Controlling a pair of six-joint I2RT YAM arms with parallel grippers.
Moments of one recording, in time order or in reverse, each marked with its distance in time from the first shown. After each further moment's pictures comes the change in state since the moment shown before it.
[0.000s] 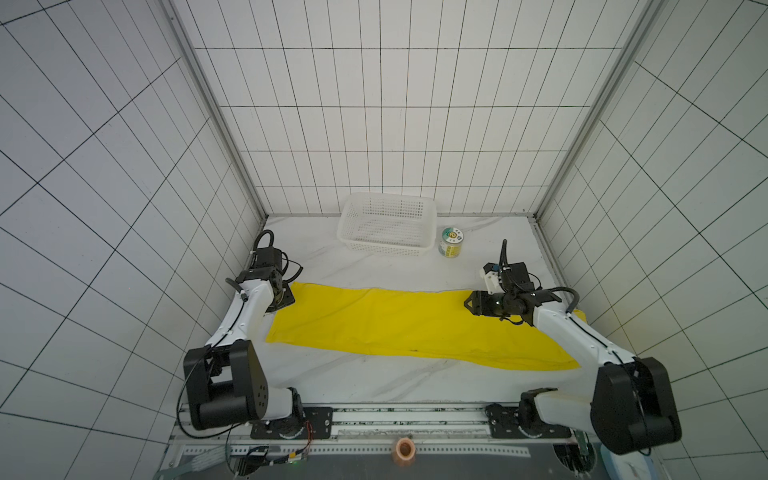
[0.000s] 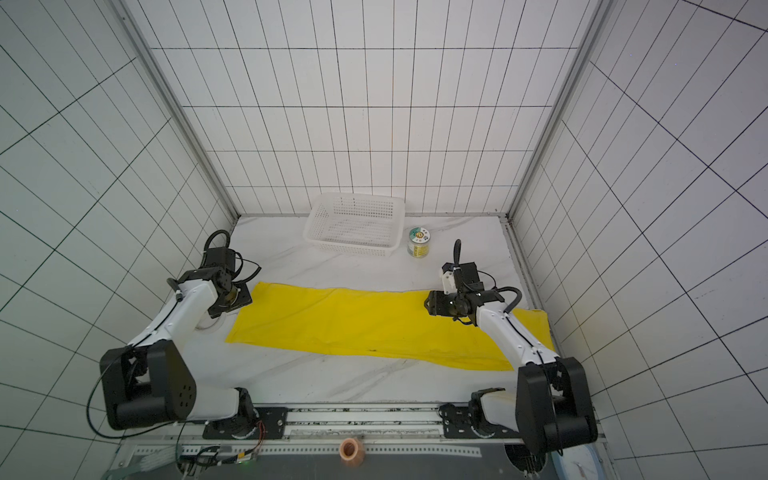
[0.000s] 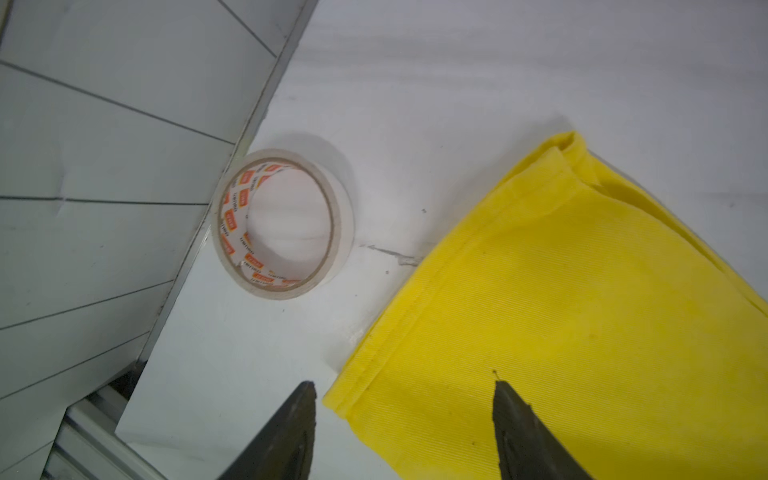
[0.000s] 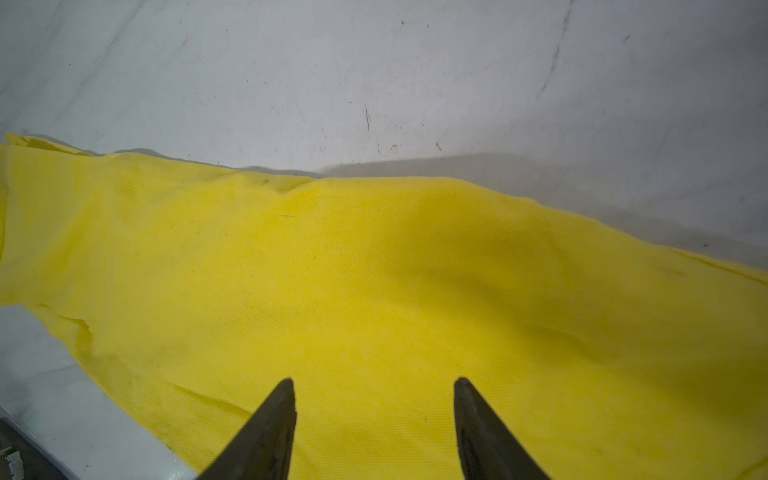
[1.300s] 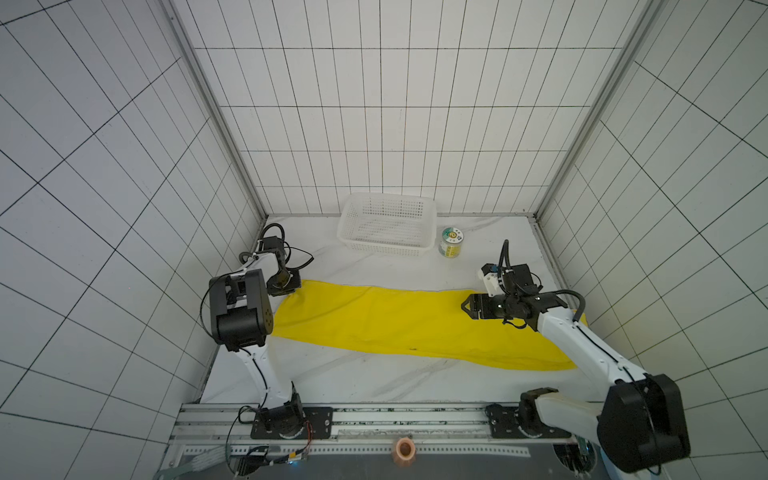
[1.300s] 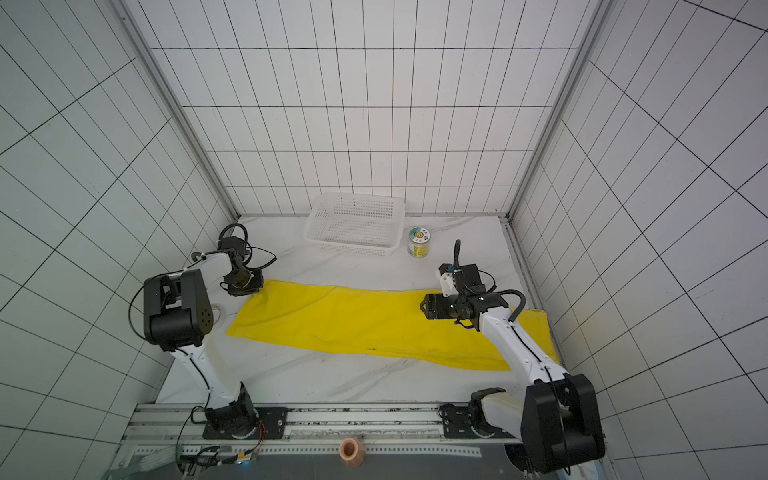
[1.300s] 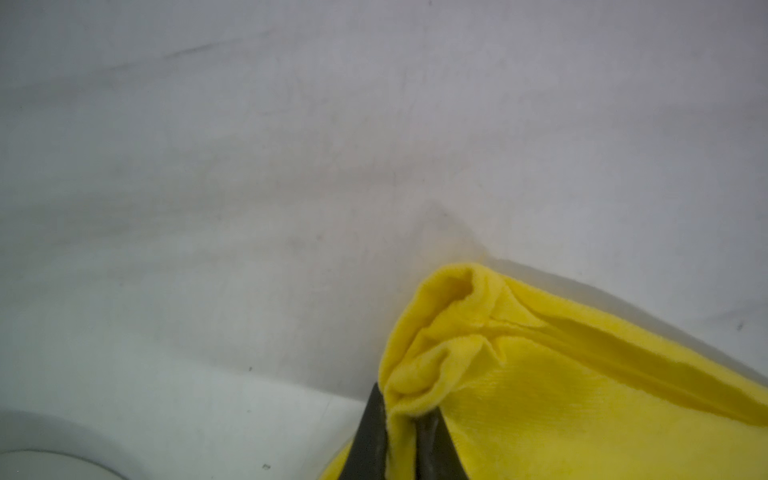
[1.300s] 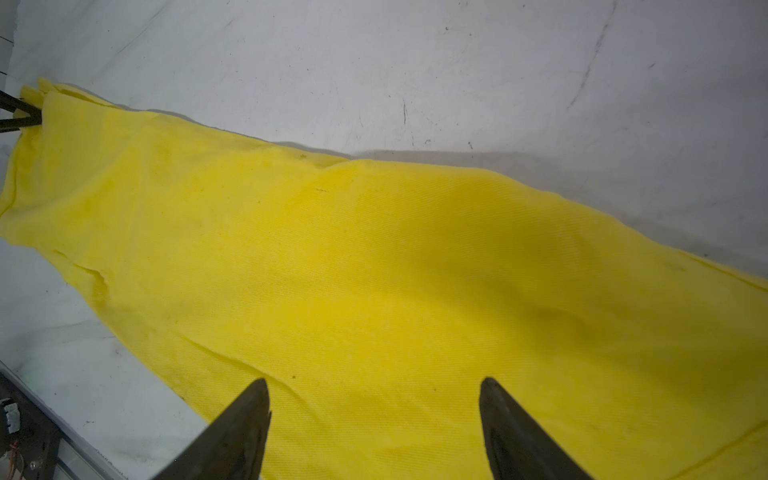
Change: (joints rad) left arm 0.058 0.519 0.255 0.173 0.250 0.241; right arm 0.027 -0.072 0.000 -0.051 -0.013 -0.070
